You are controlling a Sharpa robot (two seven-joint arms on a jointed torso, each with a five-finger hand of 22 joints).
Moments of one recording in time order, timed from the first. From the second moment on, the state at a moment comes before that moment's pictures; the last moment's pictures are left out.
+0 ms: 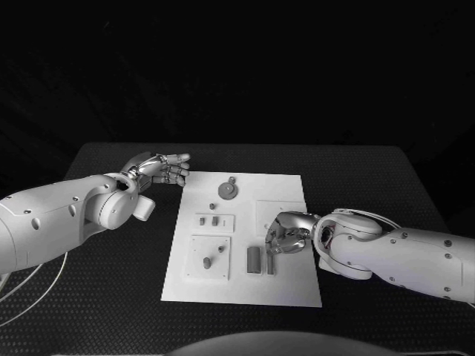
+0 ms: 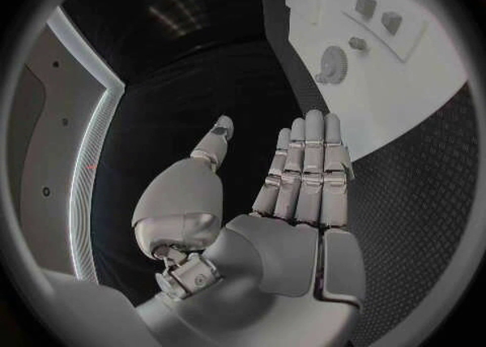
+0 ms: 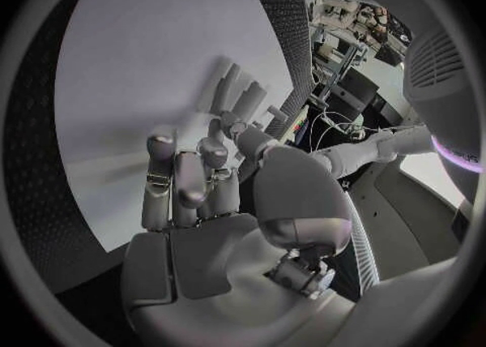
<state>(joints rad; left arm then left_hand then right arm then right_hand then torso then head) 1.19 -0.79 -0.14 1.21 -0.25 -0.18 0.21 0.77 -0.04 0.30 -0.29 0.05 0.83 0.19 0.30 0.44 1.09 0.14 0.12 0.25 1.02 0.06 0.44 0.79 0.01 0.96 -0.03 0.07 0.95 1.07 -0.78 -0.19 1.55 -1.28 -0.16 -0.18 1.08 -0.05 0.63 -0.30 0.05 1.08 0.08 0.23 0.68 1.23 -0.03 1.06 1.18 1.30 -0.13 1.45 1.01 0.22 1.18 -0.06 0.93 1.31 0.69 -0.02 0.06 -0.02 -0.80</state>
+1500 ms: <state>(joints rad) 1.19 -0.78 -0.14 1.21 -0.25 -0.18 0.21 0.77 -0.04 0.30 -0.29 0.05 0.83 0.19 0.30 0.44 1.09 0.14 0.12 0.25 1.02 0.06 0.44 0.79 0.01 0.96 -0.03 0.07 0.95 1.05 -0.78 -0.19 1.52 -1.40 -0.16 -0.14 1.10 -0.04 0.62 -0.30 0.05 1.08 0.08 0.24 0.68 1.23 -0.03 1.07 1.19 1.30 -0.12 1.45 1.02 0.22 1.18 -0.05 0.93 1.31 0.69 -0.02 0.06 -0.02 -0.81</state>
